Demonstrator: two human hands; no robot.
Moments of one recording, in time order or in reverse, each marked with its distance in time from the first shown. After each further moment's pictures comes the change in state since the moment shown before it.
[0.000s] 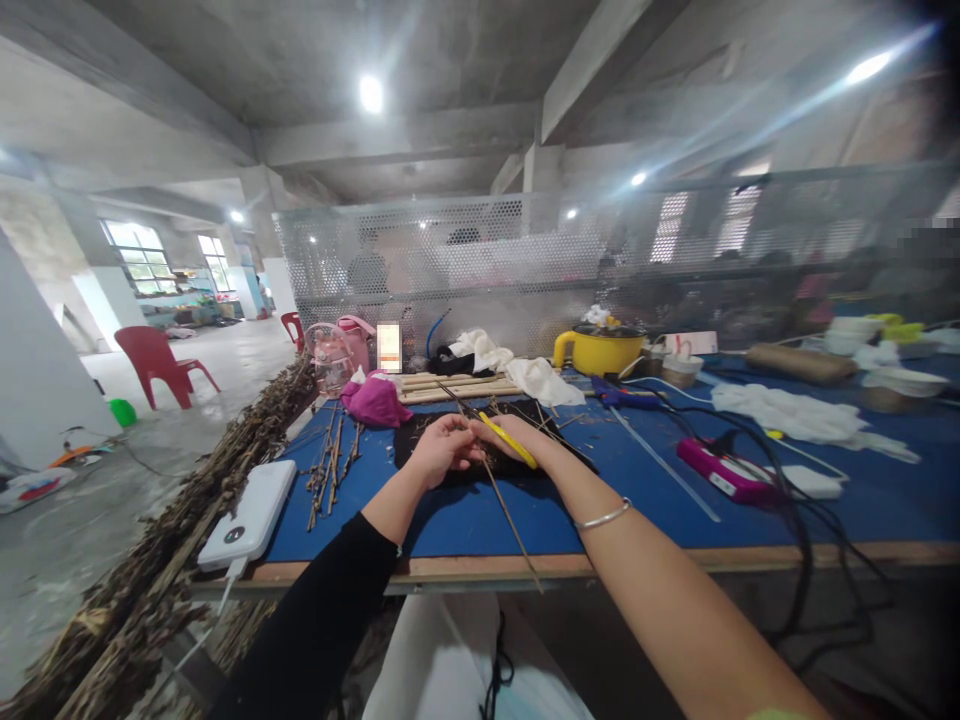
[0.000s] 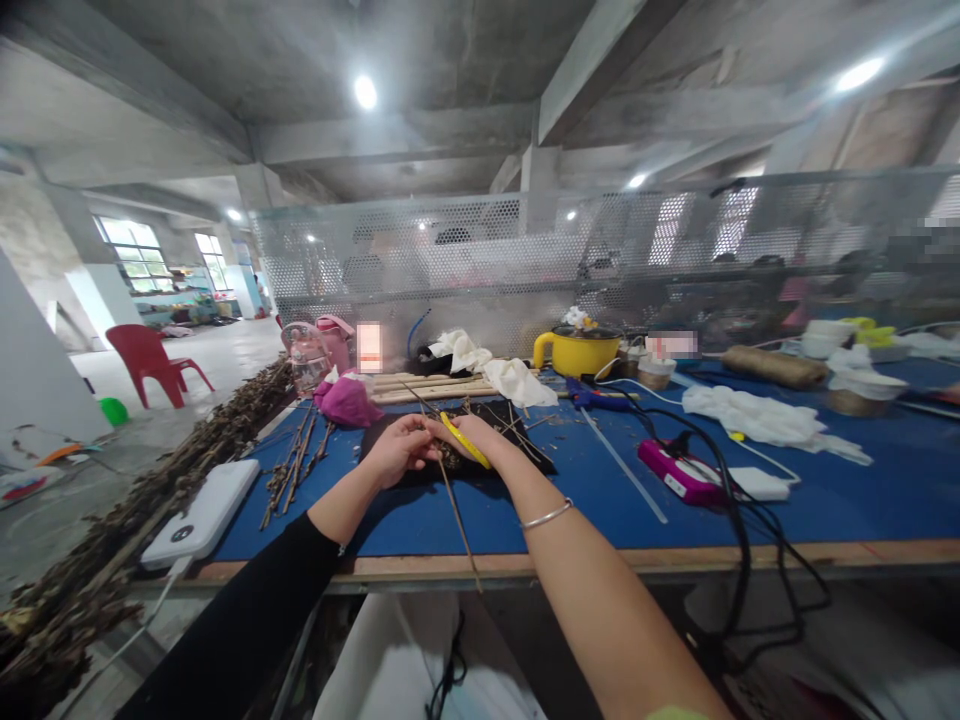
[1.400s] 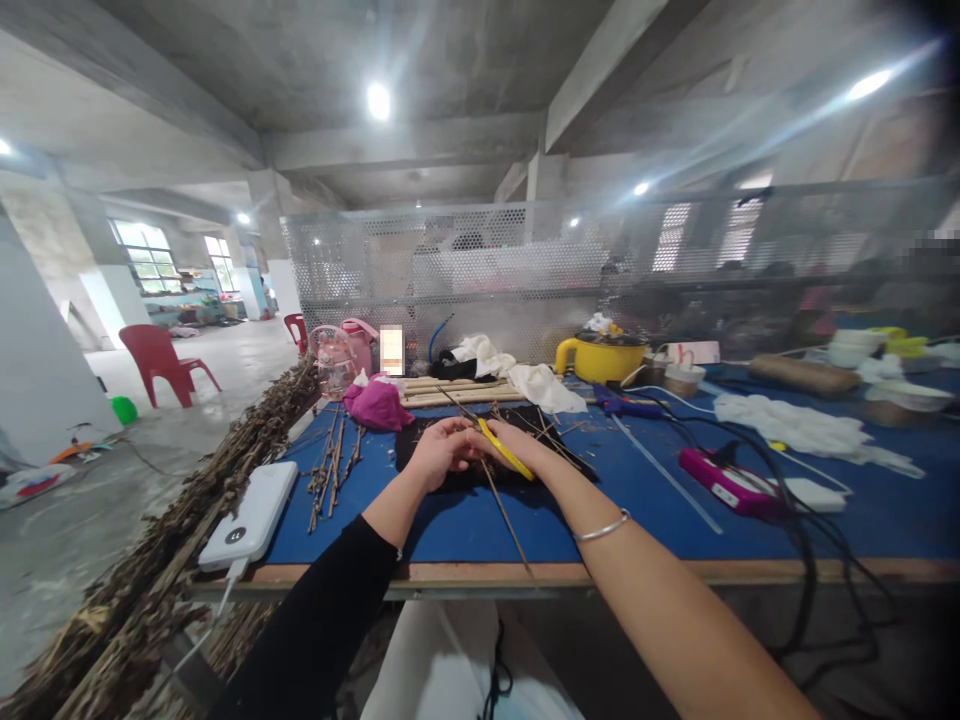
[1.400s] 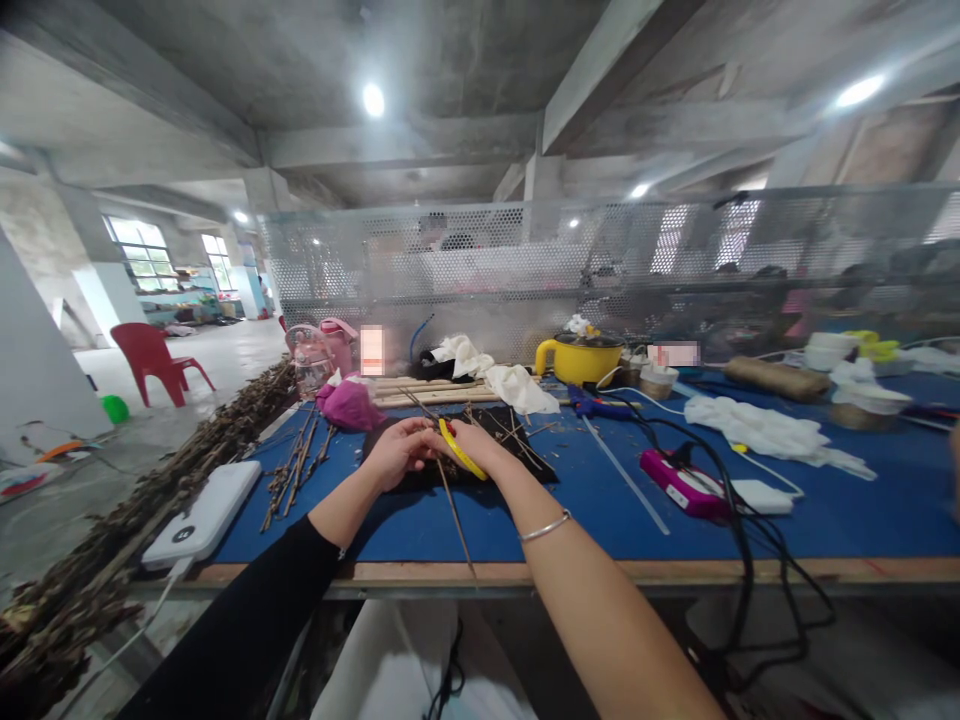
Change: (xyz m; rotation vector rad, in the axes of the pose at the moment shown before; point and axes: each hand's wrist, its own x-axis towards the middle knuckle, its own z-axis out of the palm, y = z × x) left_hand 0.000 0.004 0.002 -0.108 0.073 0.025; right_hand -0.001 -0.006 0.005 -0.060 0.030 0.041
